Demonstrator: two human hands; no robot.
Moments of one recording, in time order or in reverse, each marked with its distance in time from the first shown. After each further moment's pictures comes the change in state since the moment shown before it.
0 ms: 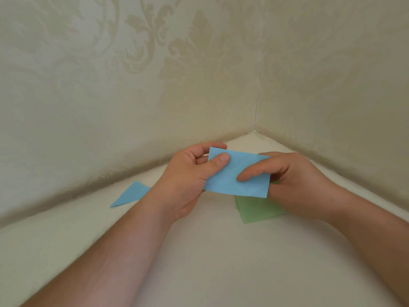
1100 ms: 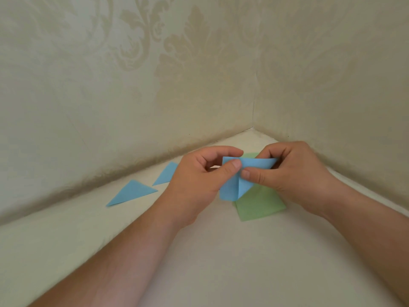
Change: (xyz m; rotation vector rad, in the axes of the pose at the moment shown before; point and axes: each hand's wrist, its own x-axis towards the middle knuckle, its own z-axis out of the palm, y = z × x) left_hand -0.007 -0.014 0.015 0.266 -0.010 0.180; right_hand 0.007 0.000 0.000 0.139 0.221 0.182
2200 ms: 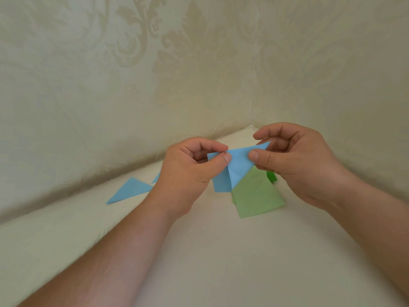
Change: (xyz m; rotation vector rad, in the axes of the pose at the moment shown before) left_hand 0.001 0.011 -0.003 -0.028 0.178 0.060; right_hand 0.001 -0.009 -0.004 0.307 0.058 0.002
